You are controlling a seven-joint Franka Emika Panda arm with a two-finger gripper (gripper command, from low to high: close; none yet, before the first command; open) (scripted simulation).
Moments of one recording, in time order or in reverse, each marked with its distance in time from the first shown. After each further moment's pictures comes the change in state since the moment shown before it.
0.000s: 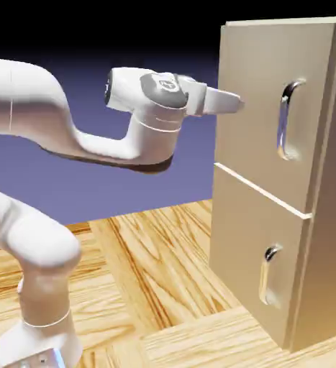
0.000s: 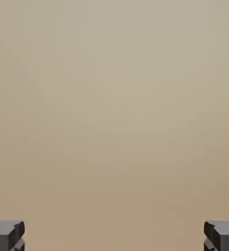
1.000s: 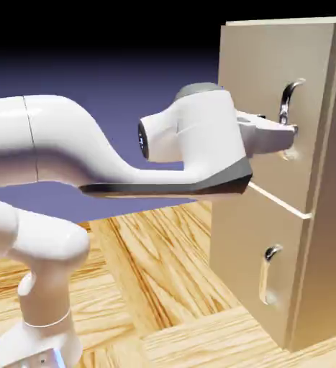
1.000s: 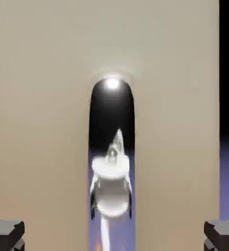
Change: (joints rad) arm 0.415 -0.070 -0.430 0.305 -1.024 0.001 0.773
